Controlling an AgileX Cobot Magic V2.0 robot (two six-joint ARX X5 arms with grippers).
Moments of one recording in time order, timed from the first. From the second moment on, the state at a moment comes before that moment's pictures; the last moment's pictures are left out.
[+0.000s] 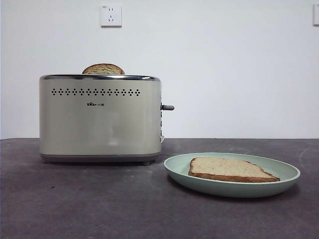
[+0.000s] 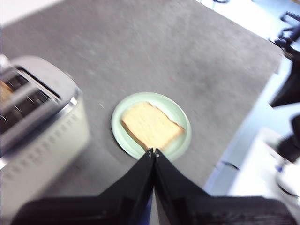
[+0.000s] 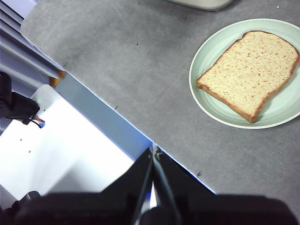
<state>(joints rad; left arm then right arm) -0.50 1.14 1.67 -1.13 0.35 0.13 0.41 0.72 1.04 -1.16 -0.47 0.00</state>
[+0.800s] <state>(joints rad) 0.08 0.79 1.45 -0.51 0.27 0.45 0.41 0.72 1.04 -1.16 -0.47 0.00</state>
